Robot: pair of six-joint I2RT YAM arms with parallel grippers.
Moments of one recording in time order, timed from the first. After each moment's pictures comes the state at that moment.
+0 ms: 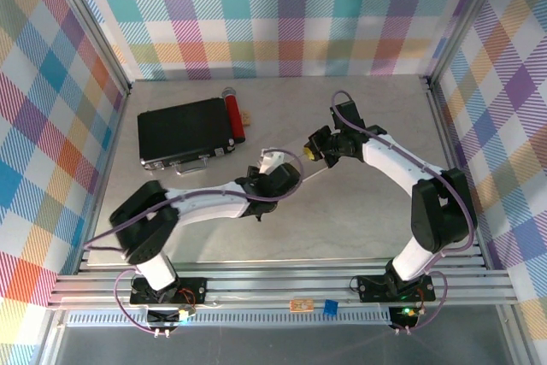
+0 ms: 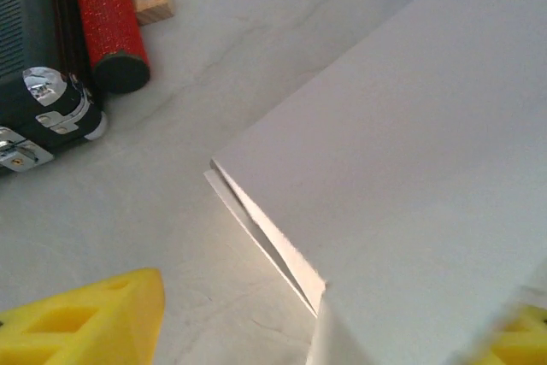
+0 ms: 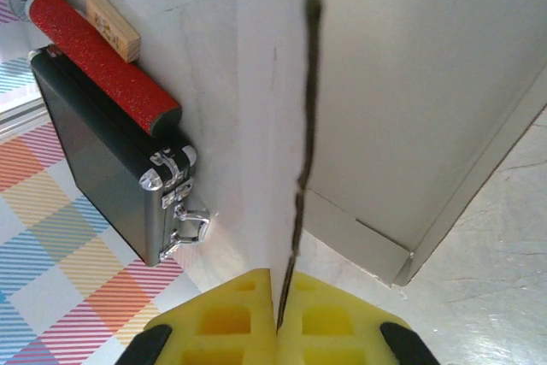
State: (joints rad) left arm -0.98 1.63 1.00 -0.27 -0.69 -0.56; right arm 0.41 1.64 1.17 -0.45 -0.42 1.35
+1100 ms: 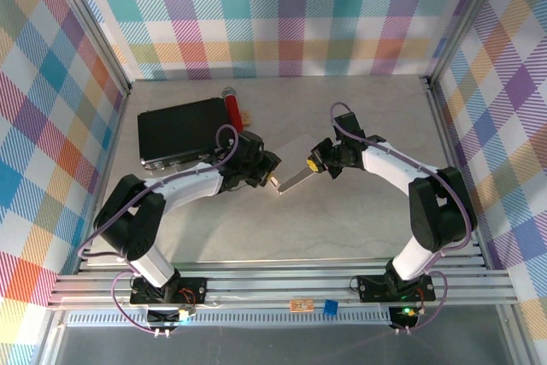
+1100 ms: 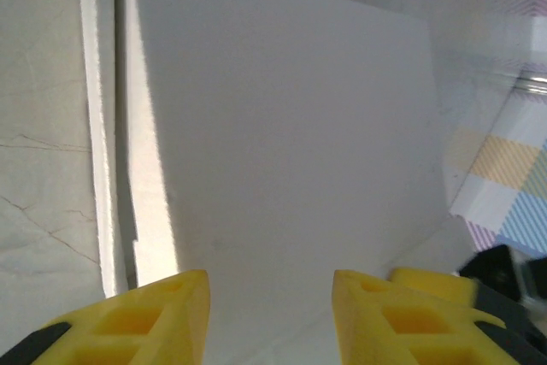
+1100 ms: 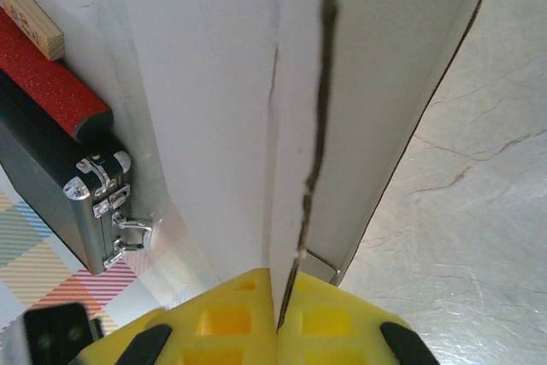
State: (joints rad) left arm -0.64 1.65 0.97 -0.11 0.16 -1.45; right arm 0.41 1.64 1.06 -0.41 -0.43 1.27
